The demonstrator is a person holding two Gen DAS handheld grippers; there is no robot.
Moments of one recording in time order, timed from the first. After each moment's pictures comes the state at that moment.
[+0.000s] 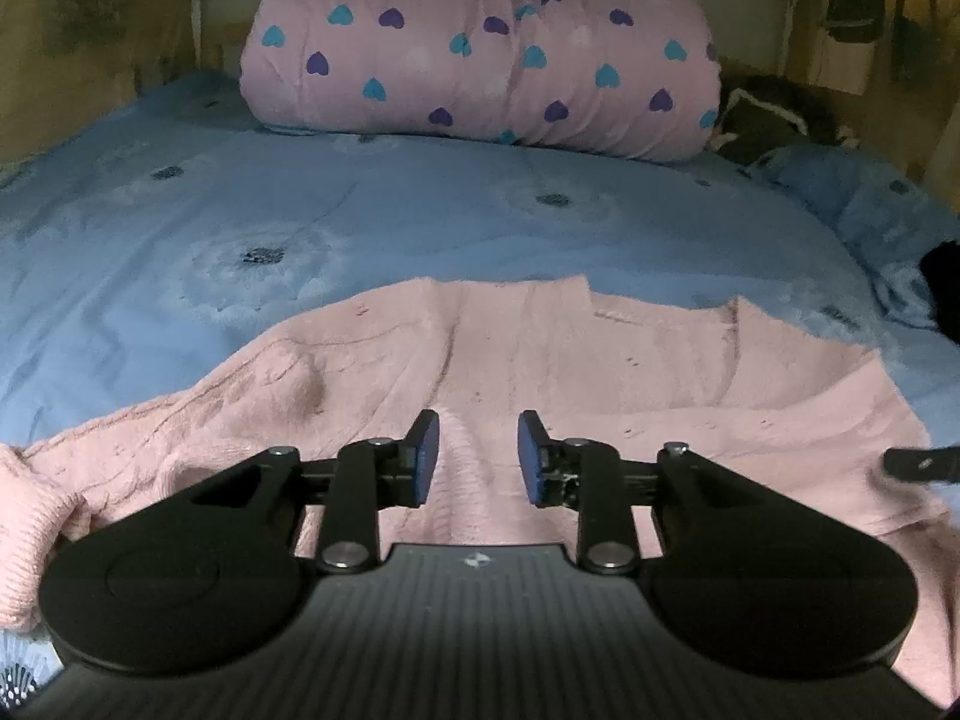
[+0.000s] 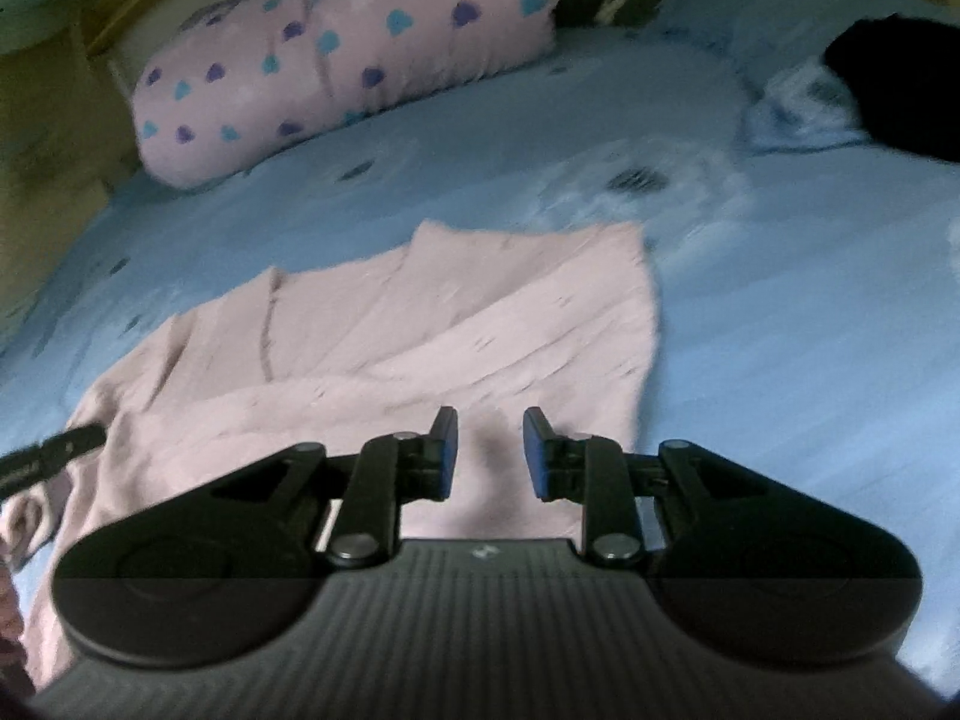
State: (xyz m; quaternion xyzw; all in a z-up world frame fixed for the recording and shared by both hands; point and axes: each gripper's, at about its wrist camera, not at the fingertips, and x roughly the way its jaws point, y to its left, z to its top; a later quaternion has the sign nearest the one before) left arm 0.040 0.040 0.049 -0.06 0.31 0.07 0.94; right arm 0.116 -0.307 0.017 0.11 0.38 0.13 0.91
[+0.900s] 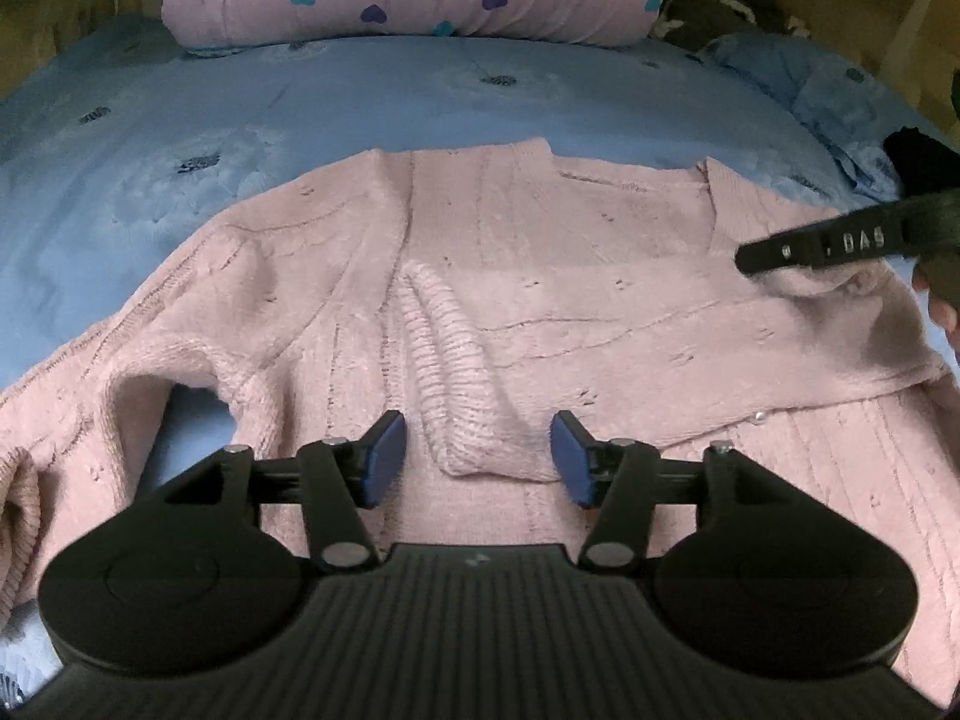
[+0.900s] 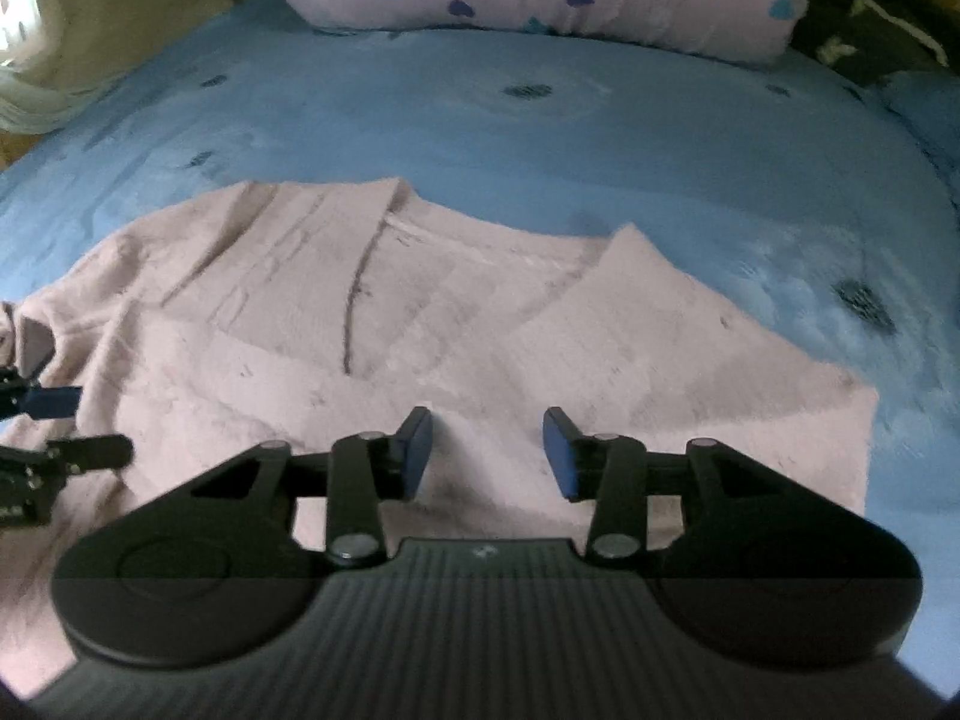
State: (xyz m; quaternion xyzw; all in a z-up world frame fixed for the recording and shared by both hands) left arm 0.041 0.043 0.004 -0.03 0.41 0.01 0.91; right arm 0.189 -0.212 0.017 -0.08 0.40 0.26 0.87
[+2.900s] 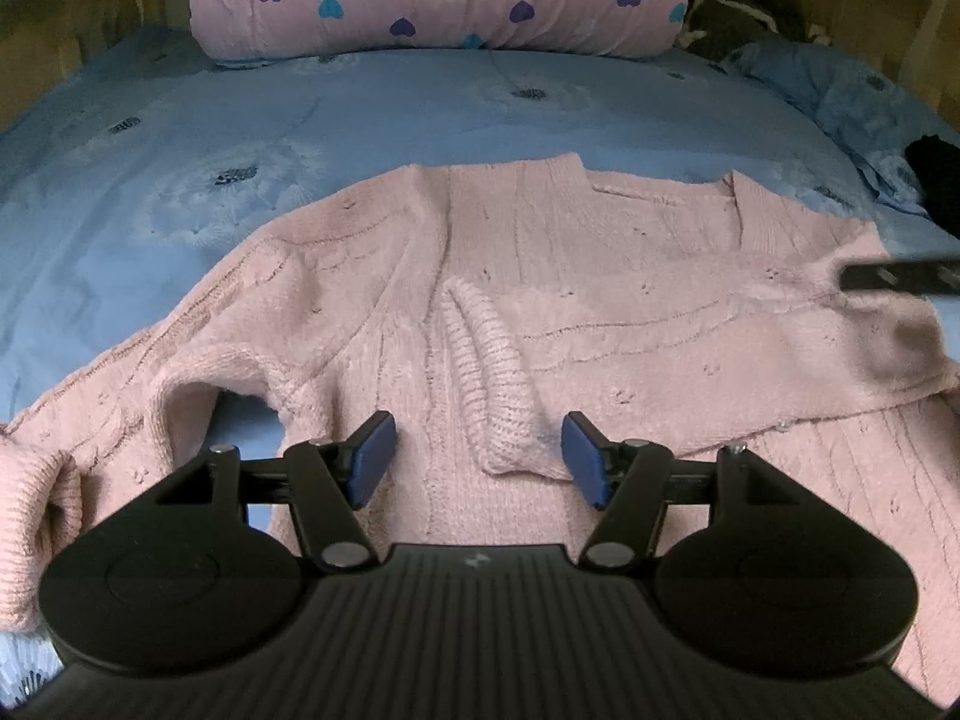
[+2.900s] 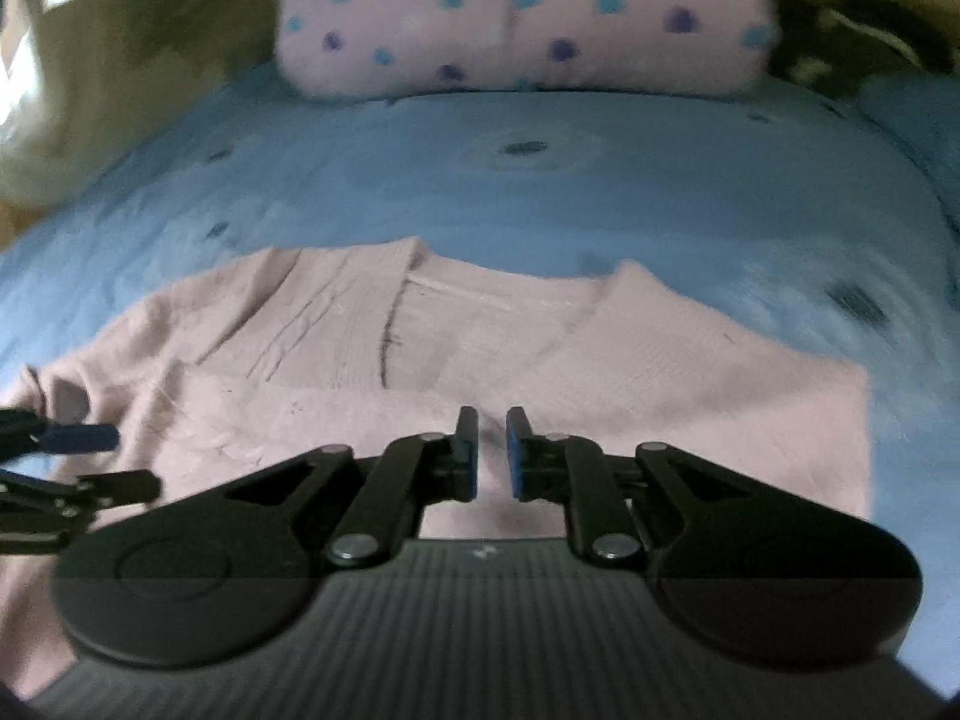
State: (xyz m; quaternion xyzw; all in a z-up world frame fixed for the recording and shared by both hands) left arm 0.036 0.051 0.012 -0.03 0.40 0.03 0.92; right arm 0.156 -0.229 0.029 -0.01 0.36 0.25 0.90
